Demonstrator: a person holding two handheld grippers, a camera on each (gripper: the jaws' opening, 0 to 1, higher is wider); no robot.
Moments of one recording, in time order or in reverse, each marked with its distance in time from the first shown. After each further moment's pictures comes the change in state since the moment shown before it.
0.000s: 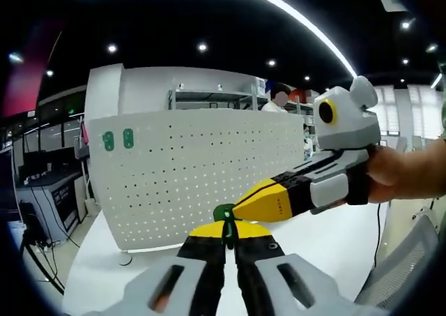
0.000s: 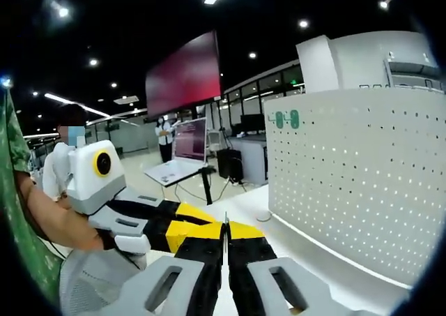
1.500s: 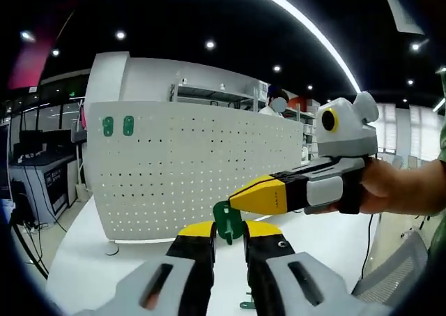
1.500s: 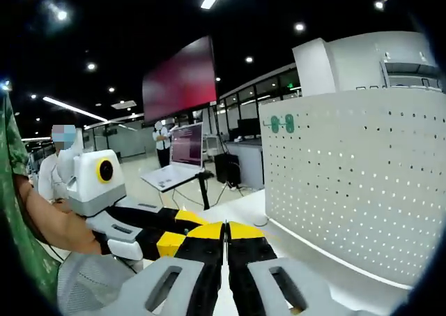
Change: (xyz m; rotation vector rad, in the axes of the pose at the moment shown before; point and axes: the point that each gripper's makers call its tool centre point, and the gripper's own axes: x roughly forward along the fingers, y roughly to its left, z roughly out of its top) left arm 0.004 0.000 -0.003 -0.111 0.001 -0.035; right arm 0.002 -0.006 0.008 0.002 -0.025 -0.012
